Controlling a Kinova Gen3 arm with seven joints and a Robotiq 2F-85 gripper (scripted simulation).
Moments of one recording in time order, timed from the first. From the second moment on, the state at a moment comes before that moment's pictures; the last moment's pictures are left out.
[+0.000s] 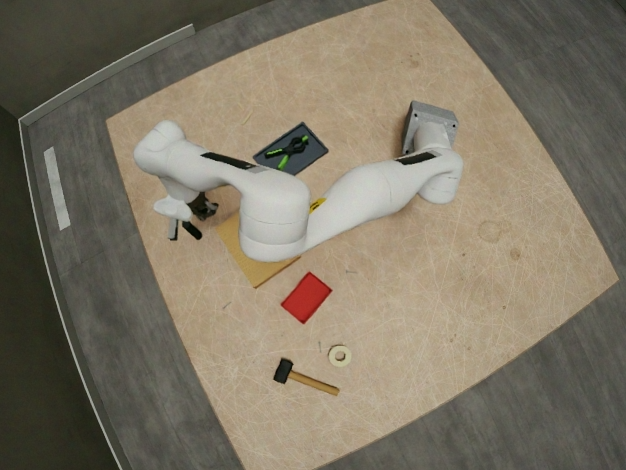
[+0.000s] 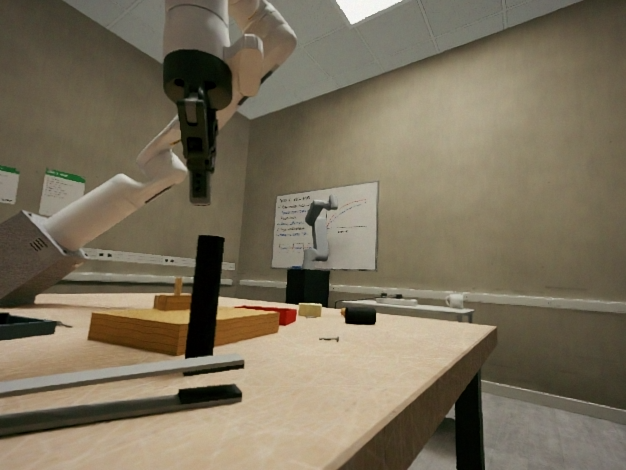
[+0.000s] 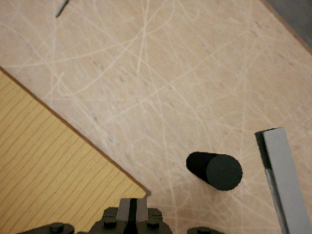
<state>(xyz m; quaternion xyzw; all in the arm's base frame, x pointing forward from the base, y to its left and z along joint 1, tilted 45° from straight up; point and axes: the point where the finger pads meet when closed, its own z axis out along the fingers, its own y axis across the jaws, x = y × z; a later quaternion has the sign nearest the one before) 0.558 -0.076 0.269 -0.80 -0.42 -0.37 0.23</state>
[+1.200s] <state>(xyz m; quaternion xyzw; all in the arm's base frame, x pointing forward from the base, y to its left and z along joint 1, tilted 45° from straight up) 0.457 -0.007 0.229 -0.90 -0.18 -0.27 0.28</state>
